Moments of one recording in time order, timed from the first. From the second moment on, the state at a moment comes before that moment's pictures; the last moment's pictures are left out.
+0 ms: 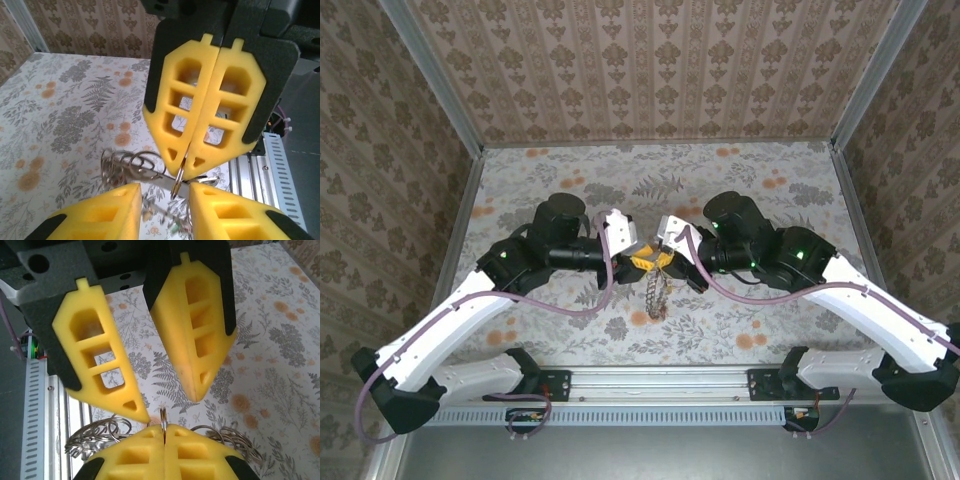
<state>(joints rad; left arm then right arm) -0.86 1.06 1.17 -0.61 0.58 0.31 0.89 1.17 1.40 -0.88 -0.24 -0.29</state>
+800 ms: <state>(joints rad) -0.87 1.06 1.15 -0.61 0.59 0.33 0.89 1.14 1.40 -0.88 -0.32 -0.29</state>
